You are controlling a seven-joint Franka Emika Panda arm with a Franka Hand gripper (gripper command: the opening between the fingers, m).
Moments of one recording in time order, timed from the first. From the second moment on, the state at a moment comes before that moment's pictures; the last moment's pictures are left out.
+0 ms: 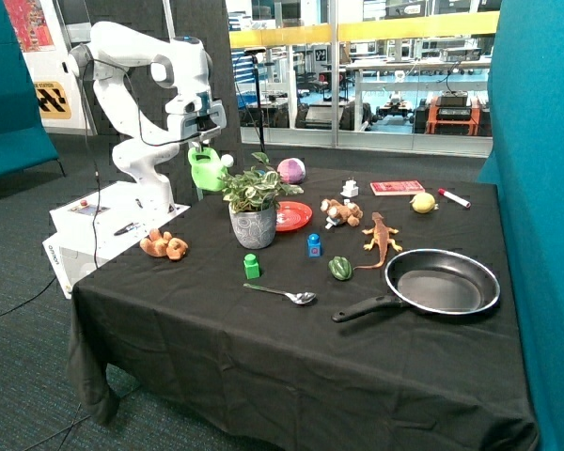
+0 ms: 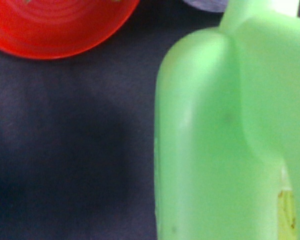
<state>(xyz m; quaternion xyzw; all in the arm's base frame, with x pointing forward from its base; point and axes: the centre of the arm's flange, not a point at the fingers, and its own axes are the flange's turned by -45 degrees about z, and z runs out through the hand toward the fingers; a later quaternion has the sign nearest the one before) 0.349 -0.114 0.509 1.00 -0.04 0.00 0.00</state>
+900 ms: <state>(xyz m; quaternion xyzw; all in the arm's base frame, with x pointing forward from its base) 0.390 -0.128 0.500 1.00 -0.08 0.01 0.00</state>
